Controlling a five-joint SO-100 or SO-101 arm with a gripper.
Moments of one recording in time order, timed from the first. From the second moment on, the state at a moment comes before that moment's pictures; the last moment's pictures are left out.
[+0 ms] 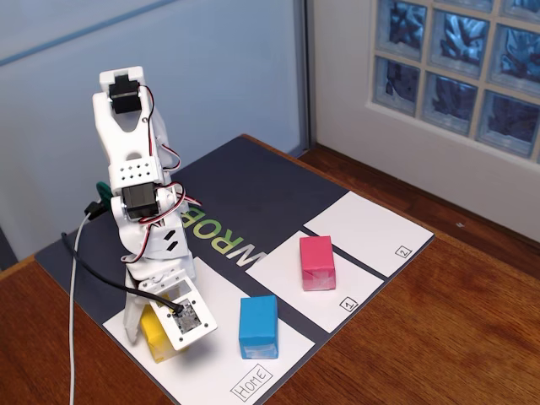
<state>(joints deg) 32.6 84.2 108.9 47.2 71.7</state>
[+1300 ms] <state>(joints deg) 12.1 143.7 125.1 63.9 67.4</state>
